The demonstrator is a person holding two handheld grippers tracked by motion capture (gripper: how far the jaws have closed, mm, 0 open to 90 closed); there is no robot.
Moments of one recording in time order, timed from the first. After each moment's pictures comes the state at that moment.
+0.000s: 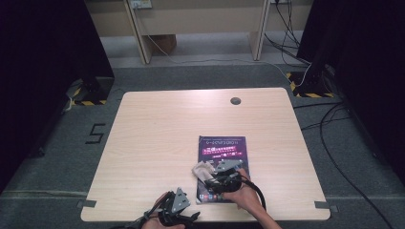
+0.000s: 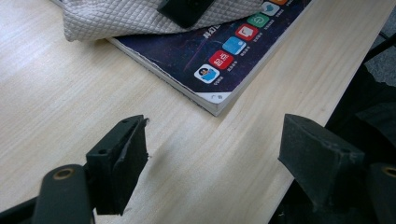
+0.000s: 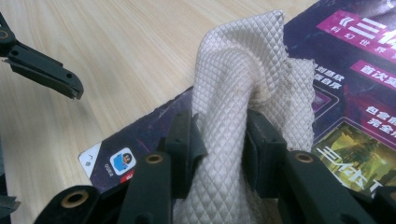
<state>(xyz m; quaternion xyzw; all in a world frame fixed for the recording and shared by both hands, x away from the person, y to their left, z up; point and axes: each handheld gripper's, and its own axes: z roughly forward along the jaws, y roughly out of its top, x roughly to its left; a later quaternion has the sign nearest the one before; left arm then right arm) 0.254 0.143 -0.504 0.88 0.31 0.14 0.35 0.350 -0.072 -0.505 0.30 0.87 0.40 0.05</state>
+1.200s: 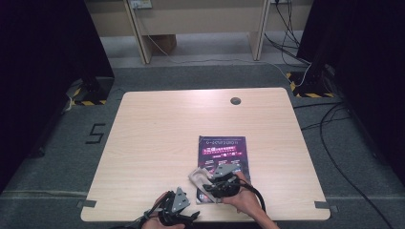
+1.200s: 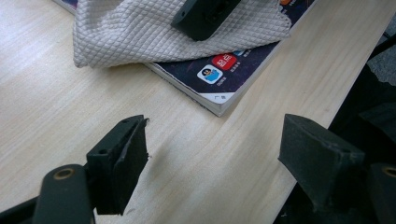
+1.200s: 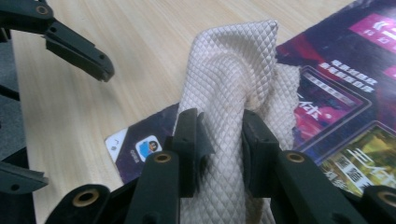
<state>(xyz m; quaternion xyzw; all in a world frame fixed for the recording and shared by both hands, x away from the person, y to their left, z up) 0.255 0.143 -0.504 0.88 0.31 0.14 0.35 0.339 -0.067 -0.505 0.27 0.88 0.39 0.05</state>
